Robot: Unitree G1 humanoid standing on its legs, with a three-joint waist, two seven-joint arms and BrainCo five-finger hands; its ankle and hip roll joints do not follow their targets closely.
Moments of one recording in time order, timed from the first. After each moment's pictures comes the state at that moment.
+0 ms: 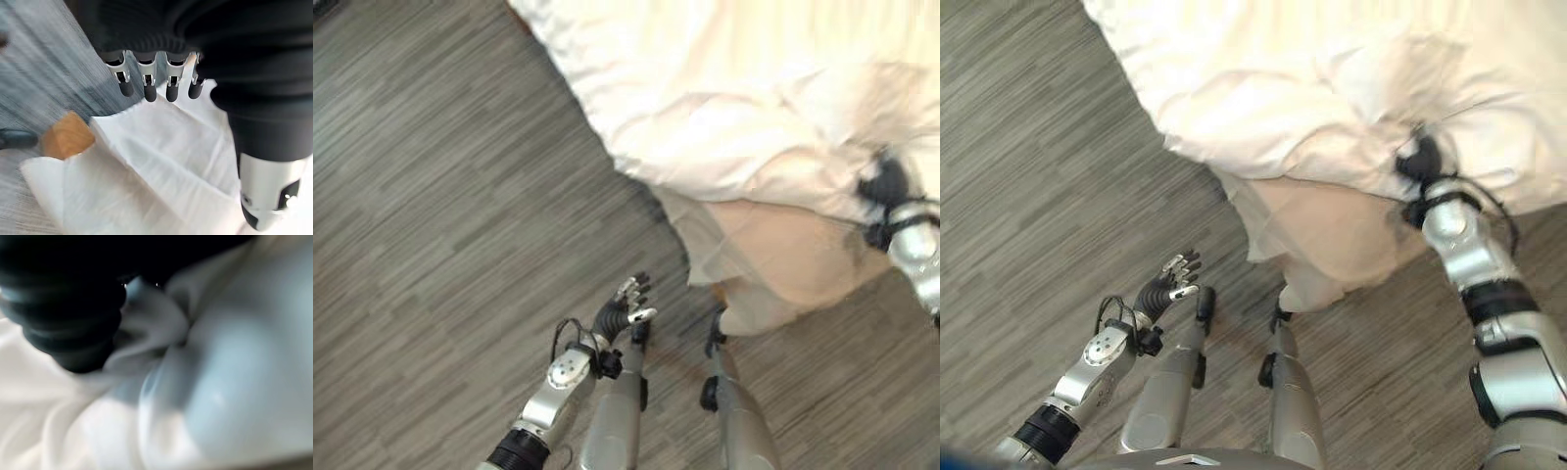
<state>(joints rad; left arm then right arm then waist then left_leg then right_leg) -0.06 0.41 -0.42 0.20 -0.53 -0.17 -0.06 -0.52 -0.83 0.27 0.55 -0.12 -0.24 -0.23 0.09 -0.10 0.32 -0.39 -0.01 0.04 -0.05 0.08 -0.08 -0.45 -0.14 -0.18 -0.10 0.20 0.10</state>
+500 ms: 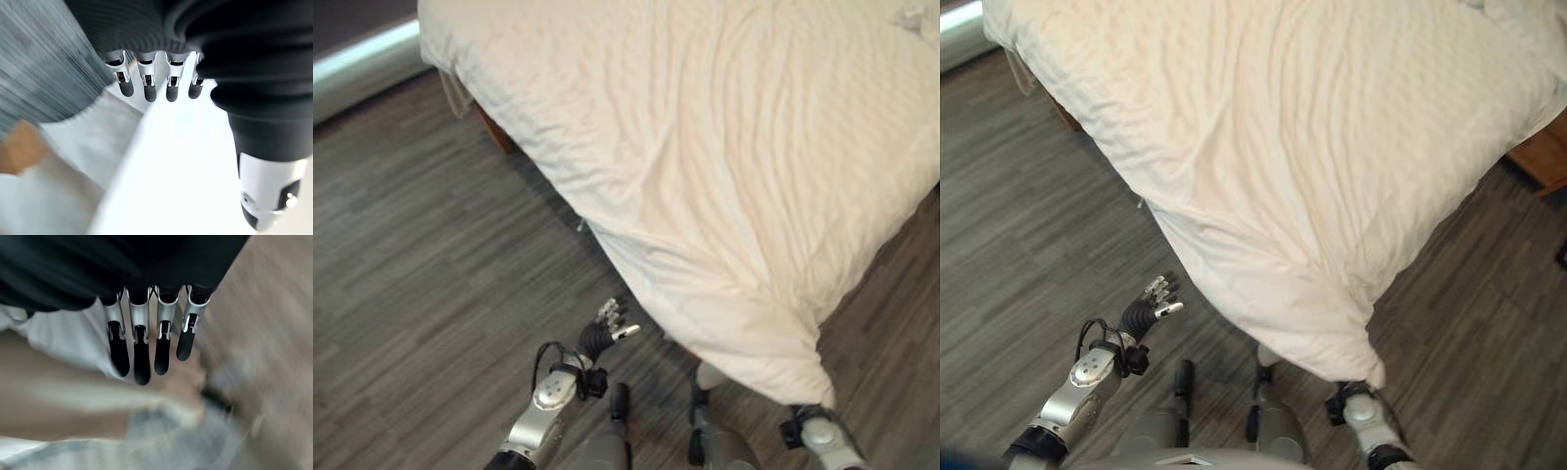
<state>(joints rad) 0.07 0.43 -0.39 0.26 -0.53 -0.16 -0.04 -0.05 -0.19 0.11 1.05 0.07 -0.26 -0.04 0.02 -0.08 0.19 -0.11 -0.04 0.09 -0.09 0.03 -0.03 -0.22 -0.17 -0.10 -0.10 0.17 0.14</state>
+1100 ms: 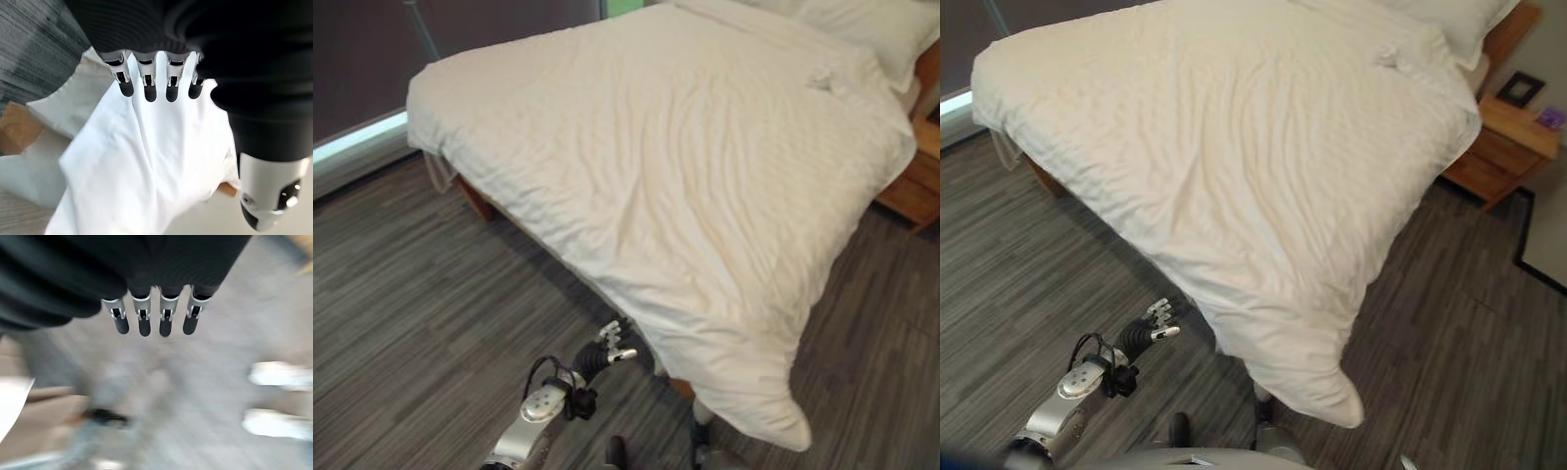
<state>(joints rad) 0.07 0.51 -0.40 0.29 -0.54 -0.11 -0.22 0.45 -0.68 0.14 1.04 0.20 -0.01 0.40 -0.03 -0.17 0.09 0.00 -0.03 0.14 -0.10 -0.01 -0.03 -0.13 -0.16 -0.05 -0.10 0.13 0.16</state>
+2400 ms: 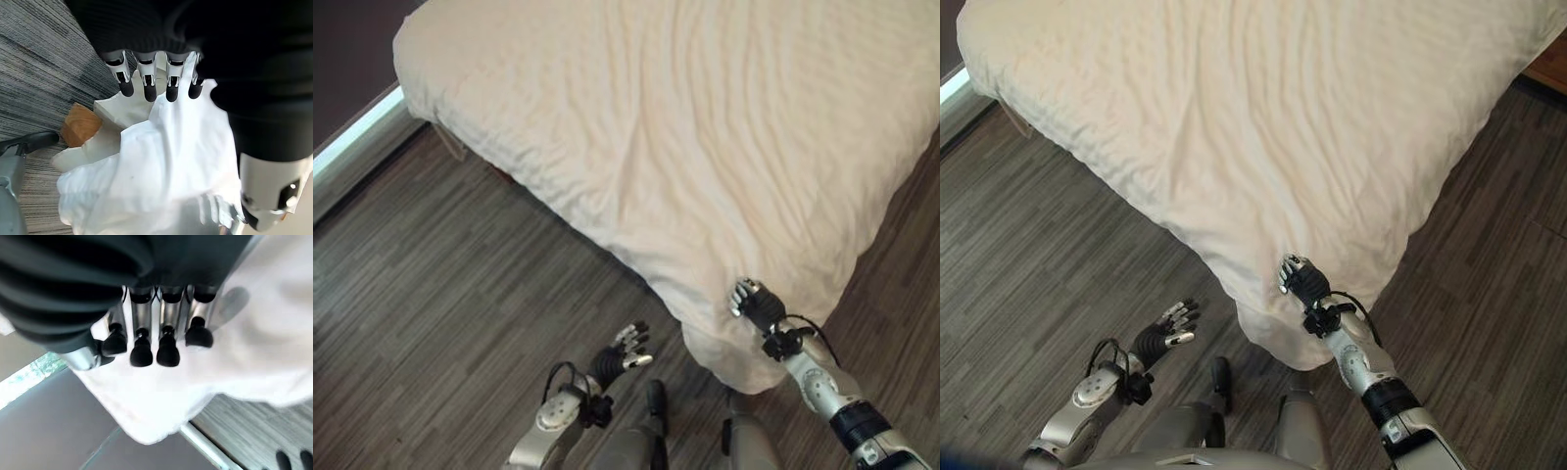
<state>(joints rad) 0.09 0.42 -0.42 0.24 -0.55 -0.12 -0.20 -0.27 -0.37 0.36 0.51 0.87 -0.11 0.27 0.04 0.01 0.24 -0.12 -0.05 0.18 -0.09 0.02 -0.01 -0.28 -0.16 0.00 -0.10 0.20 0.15</state>
